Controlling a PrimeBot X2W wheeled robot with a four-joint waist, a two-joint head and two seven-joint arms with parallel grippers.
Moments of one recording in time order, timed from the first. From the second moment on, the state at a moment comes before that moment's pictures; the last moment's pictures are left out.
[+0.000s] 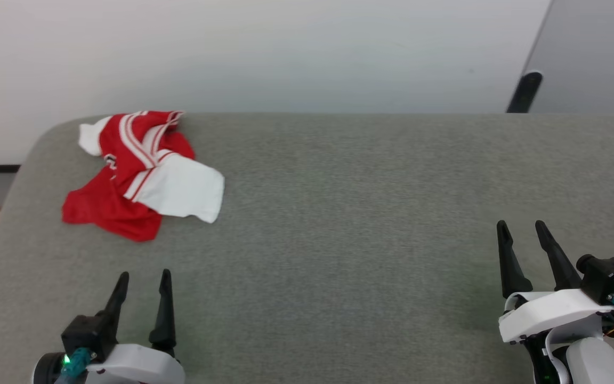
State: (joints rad) left arm -0.08 0.09 0.11 0.29 -0.15 -0.13 -0.26; right arm -0.26 -0.11 0.03 0.40 0.30 0.13 -0.26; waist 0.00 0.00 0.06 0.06
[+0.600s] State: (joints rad) left arm -0.08 0.07 0.13 0.32 -0.13 -0.12 -0.26; right arm -0.26 -0.12 0.11 0.43 0.32 0.13 -0.26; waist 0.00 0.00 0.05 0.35
